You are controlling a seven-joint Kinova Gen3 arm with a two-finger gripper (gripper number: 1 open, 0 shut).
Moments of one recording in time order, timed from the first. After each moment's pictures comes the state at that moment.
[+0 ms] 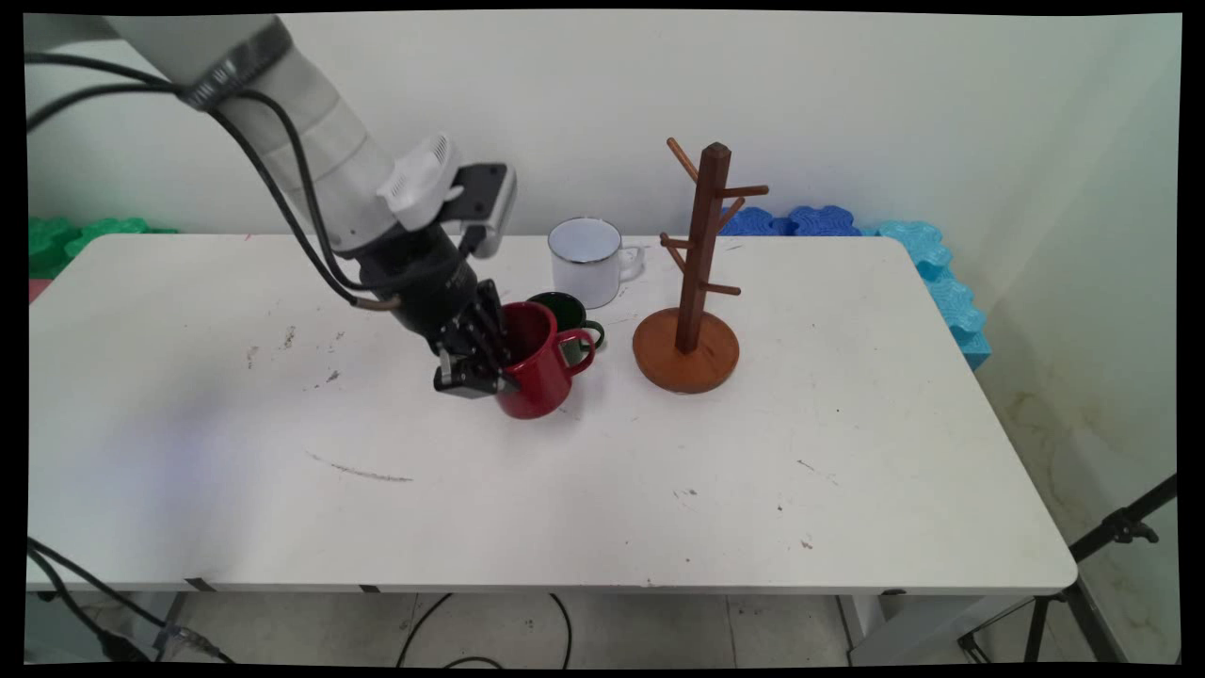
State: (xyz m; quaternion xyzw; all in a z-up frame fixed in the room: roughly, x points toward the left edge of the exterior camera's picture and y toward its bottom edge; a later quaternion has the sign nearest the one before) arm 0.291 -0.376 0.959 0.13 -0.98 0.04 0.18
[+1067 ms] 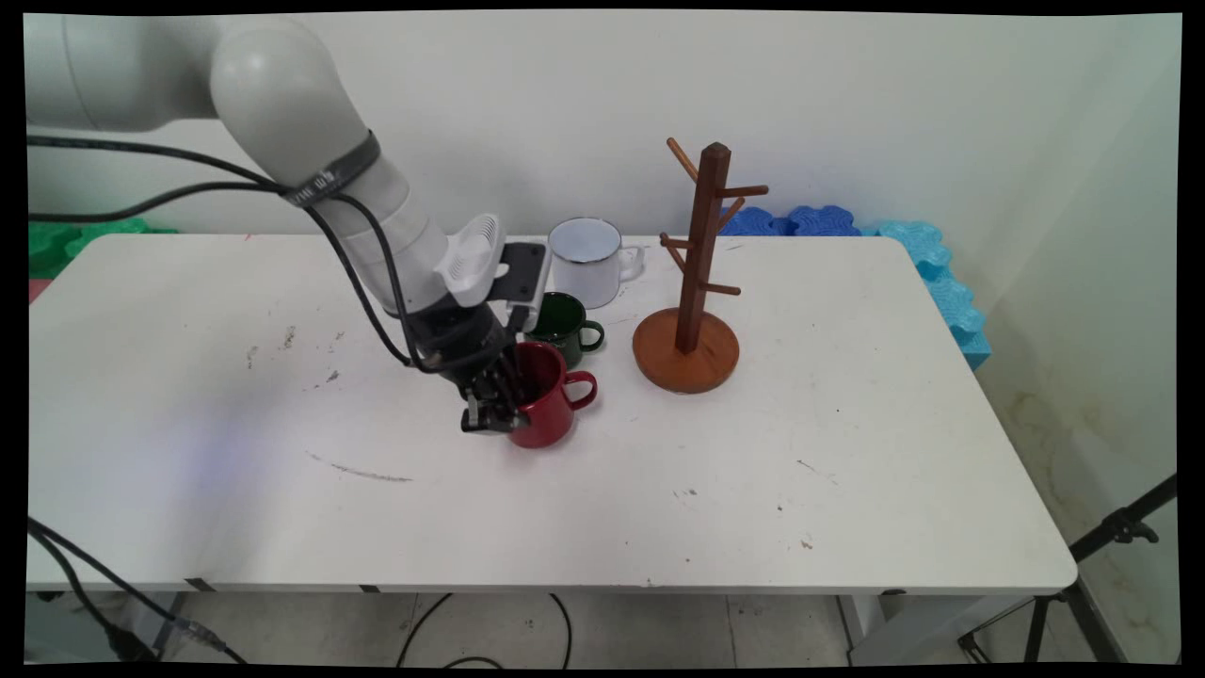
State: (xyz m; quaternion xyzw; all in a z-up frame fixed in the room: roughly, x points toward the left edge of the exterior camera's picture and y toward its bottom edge) arm 0.269 -0.387 0.895 0.12 -0.98 0.04 0.14
